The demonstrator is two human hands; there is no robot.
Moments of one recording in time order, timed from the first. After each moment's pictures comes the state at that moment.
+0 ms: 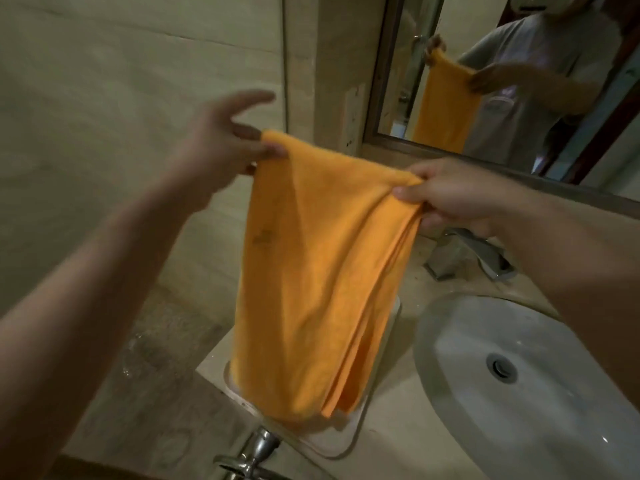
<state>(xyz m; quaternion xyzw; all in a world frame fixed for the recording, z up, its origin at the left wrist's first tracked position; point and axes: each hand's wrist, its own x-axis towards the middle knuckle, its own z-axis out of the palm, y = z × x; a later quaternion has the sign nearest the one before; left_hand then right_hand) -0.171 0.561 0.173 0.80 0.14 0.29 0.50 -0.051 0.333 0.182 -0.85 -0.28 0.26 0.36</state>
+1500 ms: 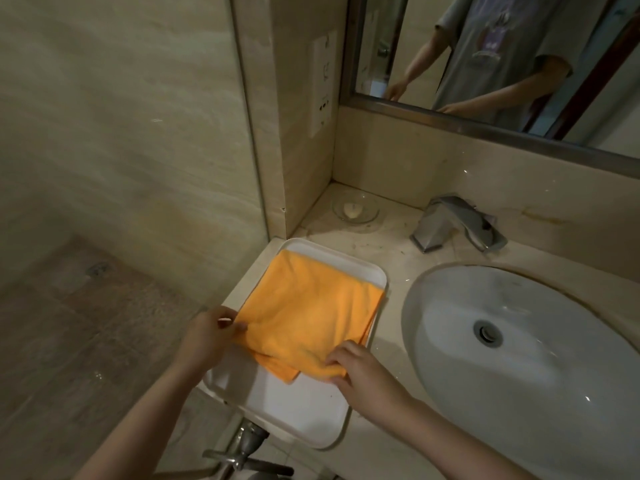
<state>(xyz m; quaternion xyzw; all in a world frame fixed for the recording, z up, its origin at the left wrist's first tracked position) -0.223 0.542 -0.075 0.80 0.39 0.04 0.45 -0.135 0.299 -0.086 -0.85 -0.42 0.23 0.23</state>
